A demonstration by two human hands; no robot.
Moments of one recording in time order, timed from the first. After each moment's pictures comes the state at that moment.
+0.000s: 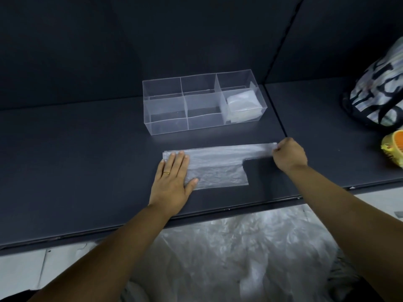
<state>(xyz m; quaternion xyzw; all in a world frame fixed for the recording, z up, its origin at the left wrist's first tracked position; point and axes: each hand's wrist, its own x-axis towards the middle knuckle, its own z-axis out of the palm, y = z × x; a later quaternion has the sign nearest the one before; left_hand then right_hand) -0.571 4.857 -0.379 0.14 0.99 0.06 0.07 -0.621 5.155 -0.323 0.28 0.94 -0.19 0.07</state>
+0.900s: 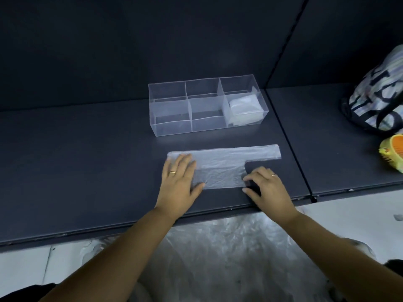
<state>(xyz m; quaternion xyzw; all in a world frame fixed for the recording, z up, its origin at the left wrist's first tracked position) -0.562 4.864 -0.356 0.18 0.97 0.13 -0.01 -0.537 5.122 -0.347 -0.10 0.98 -0.19 -0.01</state>
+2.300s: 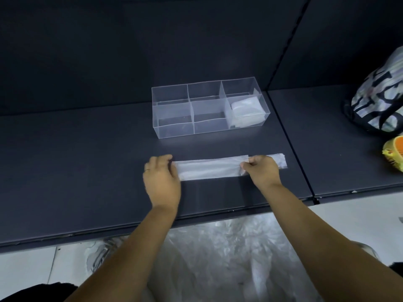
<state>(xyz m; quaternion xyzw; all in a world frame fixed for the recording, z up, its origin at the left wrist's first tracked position) -0.572 4.857 -0.335 -0.11 0.94 0.29 -0.15 -0.595 5.094 -0.341 0.23 0.88 -0.42 0.08</state>
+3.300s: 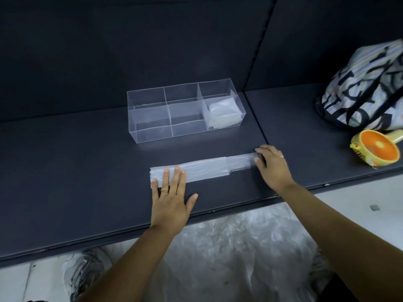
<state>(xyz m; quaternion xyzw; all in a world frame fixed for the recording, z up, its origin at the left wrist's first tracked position) -0.535 4.893 -0.379 0.11 0.99 0.02 0.08 -0.588 5.189 -0.352 0.09 0.97 -0.23 -0.01</state>
